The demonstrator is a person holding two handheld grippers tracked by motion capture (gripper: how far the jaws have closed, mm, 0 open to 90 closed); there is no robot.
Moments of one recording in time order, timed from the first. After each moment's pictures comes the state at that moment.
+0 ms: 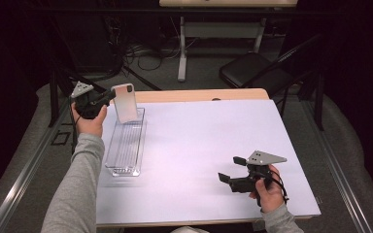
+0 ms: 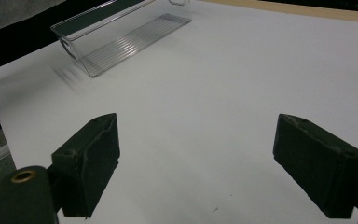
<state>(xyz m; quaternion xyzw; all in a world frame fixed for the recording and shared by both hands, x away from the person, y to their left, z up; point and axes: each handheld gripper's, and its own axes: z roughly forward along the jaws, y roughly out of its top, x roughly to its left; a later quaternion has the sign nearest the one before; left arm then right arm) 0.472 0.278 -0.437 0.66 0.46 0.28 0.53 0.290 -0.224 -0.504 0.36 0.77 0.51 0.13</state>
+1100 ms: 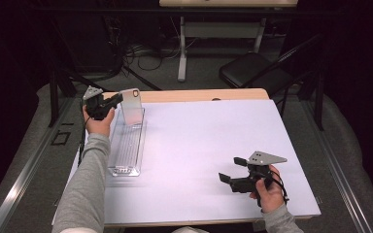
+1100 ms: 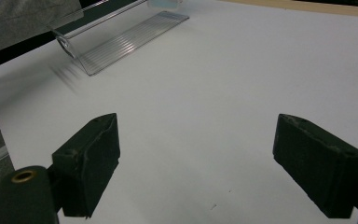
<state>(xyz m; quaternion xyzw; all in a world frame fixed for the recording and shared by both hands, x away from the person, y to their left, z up) 0.505 0.273 -0.480 0.67 0.46 0.25 0.52 0.291 -0.225 -0.507 0.37 0.77 0.51 0.13</state>
